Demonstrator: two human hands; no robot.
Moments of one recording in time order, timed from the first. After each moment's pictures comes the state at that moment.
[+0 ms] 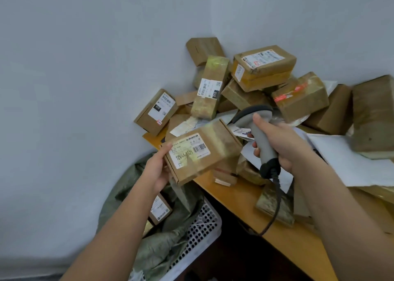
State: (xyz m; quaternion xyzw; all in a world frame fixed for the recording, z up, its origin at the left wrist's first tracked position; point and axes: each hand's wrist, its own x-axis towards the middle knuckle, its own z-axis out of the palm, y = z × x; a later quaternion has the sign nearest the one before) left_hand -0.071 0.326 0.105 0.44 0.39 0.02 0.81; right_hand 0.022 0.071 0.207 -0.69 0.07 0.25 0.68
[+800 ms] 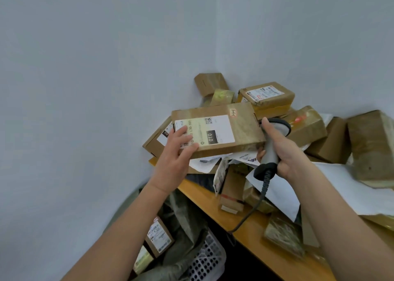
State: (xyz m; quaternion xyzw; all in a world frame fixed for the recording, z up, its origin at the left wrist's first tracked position) left_hand -0.042 0.344 0.151 0.86 -0.20 0.45 0.09; right_hand 0.040 0.091 0.225 -0.53 0.17 0.22 0.80
